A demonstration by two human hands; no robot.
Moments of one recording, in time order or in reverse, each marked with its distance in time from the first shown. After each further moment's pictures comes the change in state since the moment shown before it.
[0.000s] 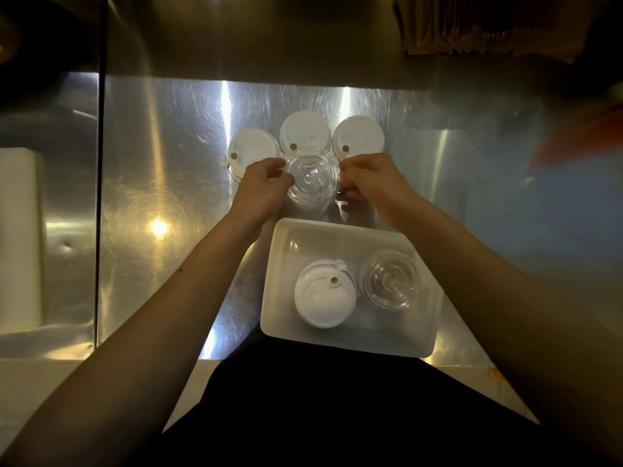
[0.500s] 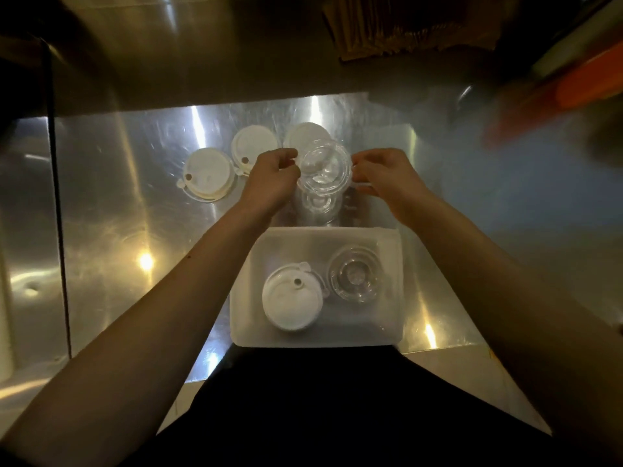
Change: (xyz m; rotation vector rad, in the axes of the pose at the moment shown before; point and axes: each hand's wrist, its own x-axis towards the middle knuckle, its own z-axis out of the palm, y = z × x) left_hand -0.003 0.046 0.064 0.053 -0.149 0.116; right_hand -0.032 0.018 -0.074 0.194 0.109 -0.002
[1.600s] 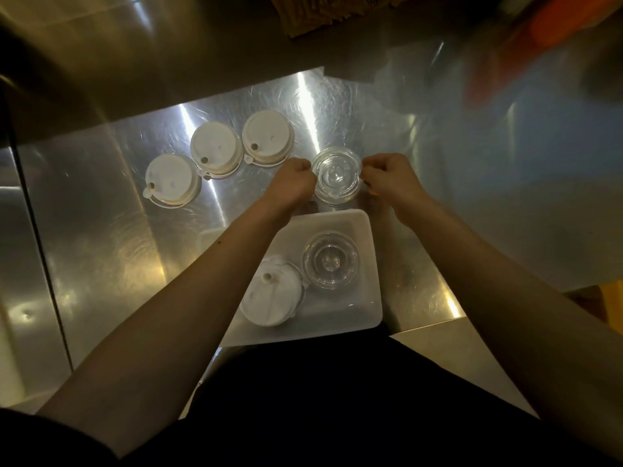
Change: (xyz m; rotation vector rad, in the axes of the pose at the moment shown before) left_hand 0.009 0.000 0.086 0.111 -0.225 -0.067; right_hand 0.009 0.074 -0.057 -0.043 0.194 -0.027
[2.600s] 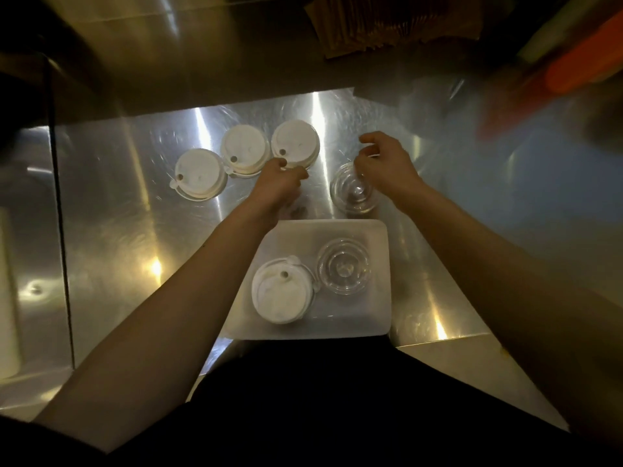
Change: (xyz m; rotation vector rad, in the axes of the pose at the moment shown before) left_hand -0.007 -0.013 -0.044 -0.370 0.171 -0.115; right_hand 0.001 -0.052 0.024 -0.229 -0.016 -0.167
